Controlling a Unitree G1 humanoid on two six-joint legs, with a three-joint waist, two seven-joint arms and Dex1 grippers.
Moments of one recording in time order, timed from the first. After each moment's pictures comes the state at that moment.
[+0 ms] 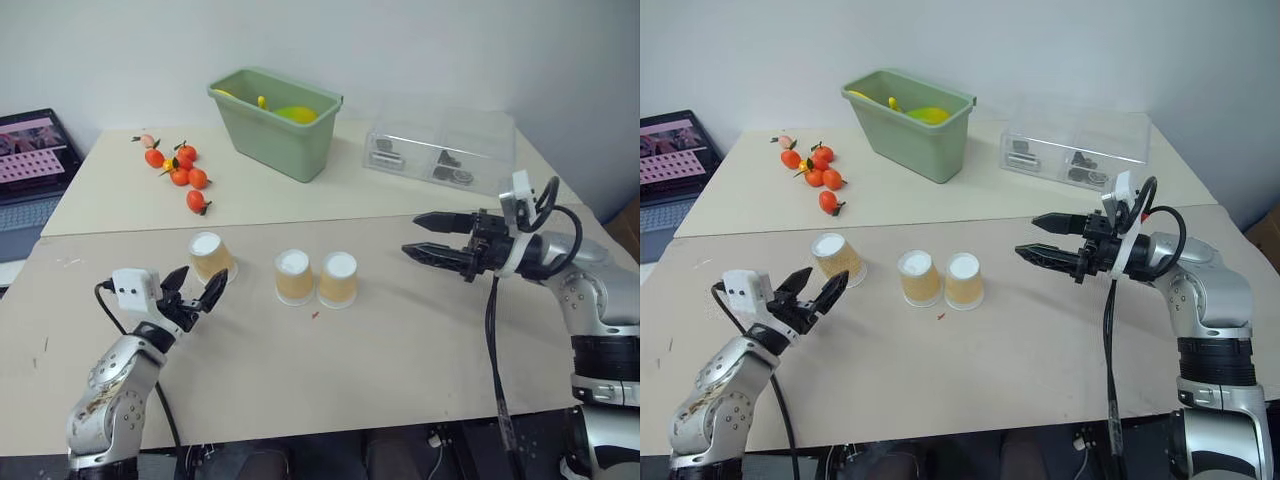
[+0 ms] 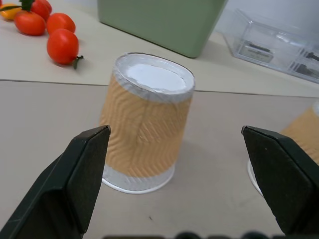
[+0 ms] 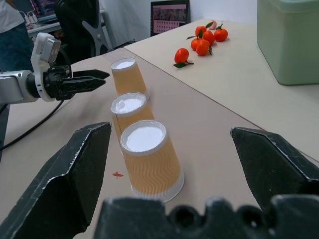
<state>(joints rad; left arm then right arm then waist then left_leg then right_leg) -0.01 0.36 0.33 -0.29 -0.58 0.41 -0.36 -0.57 -0.70 -0.16 0.01 0.60 0.62 1.15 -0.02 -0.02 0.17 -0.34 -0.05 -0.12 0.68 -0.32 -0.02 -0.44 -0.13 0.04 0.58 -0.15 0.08</state>
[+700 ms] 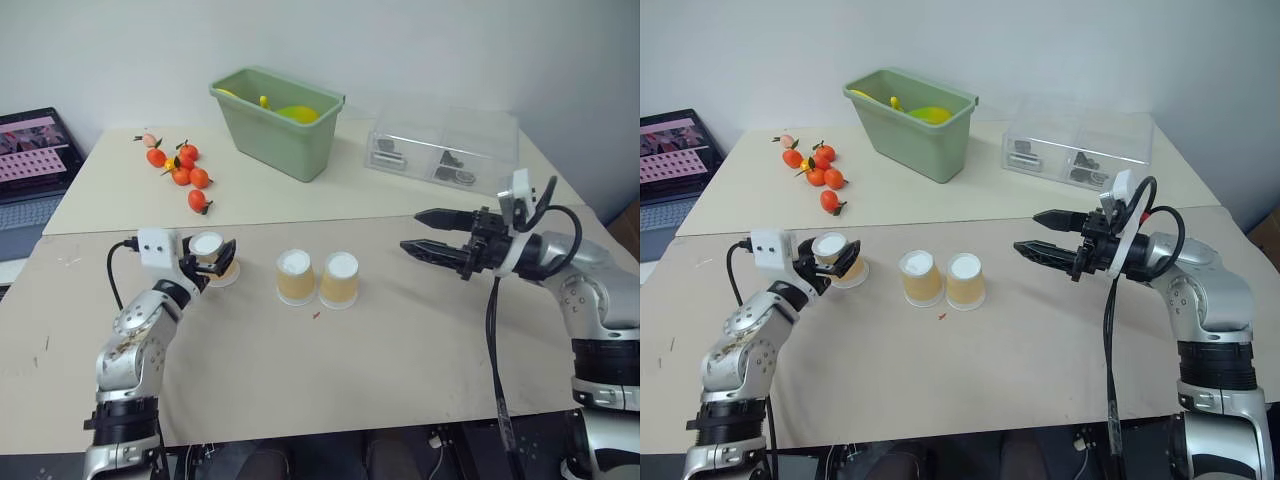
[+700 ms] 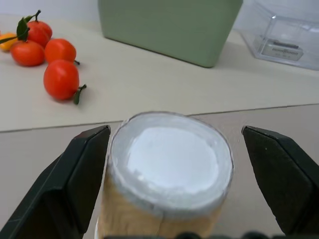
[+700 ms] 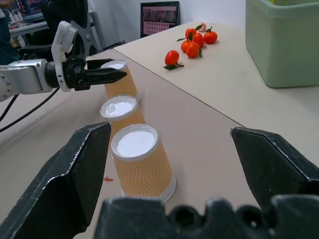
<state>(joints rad) -0.33 0.39 0.24 -0.03 -0.41 0.41 -0.34 -0.53 -0.69 -0.16 -0.04 0.61 0.62 1.09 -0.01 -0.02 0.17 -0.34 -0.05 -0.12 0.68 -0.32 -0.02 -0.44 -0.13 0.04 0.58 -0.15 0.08</state>
